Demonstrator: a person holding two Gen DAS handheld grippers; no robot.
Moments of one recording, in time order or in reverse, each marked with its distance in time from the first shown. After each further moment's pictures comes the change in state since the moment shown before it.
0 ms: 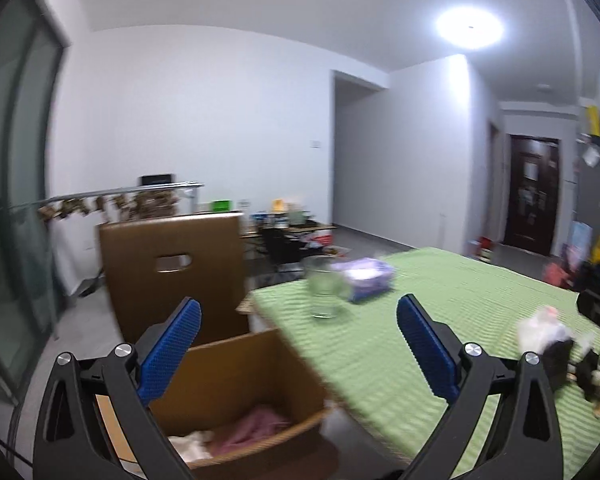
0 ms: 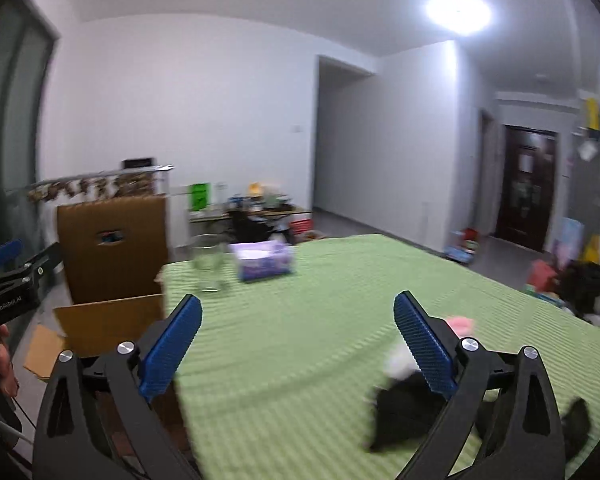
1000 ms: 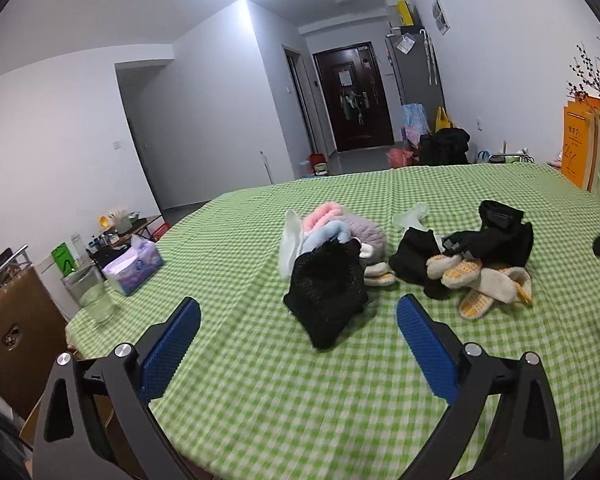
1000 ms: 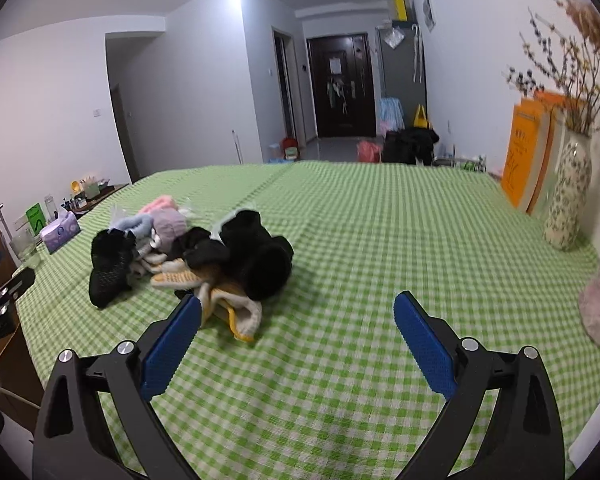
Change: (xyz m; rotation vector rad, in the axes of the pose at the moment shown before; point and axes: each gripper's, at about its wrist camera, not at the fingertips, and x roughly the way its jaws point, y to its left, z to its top) left arm -0.030 -0.250 -0.069 0.462 0.152 -0.535; right arm -0.156 -0.203 -0.132 0.378 0.256 -0.521
